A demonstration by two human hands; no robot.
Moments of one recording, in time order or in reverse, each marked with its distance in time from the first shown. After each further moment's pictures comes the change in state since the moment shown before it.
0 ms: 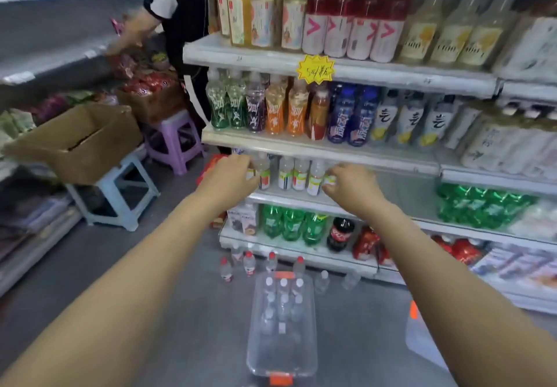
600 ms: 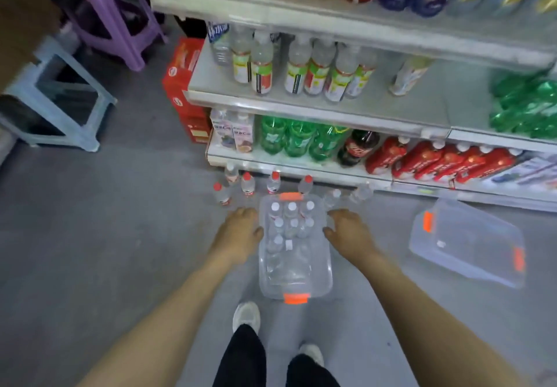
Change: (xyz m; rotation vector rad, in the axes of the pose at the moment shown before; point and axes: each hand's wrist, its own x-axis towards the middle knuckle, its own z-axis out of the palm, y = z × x) left_hand -0.026 -0.168 0.299 -0.198 -0.573 -0.198; right_hand -0.014 0.002 0.316 0.099 -0.573 0.353
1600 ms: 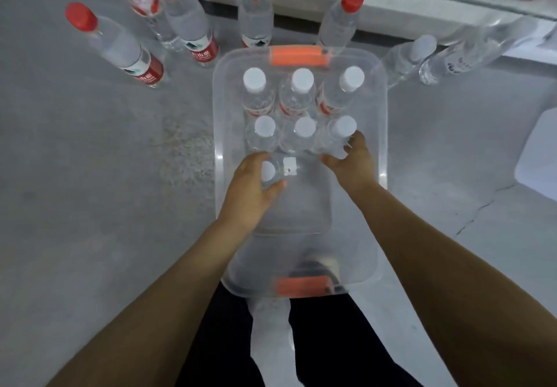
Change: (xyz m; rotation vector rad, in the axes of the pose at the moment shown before) left_hand 0.239 -0.137 0.392 -0.387 -0.039 -0.181; right_hand 0.325 0.148 0.394 0.765 0.007 0.351
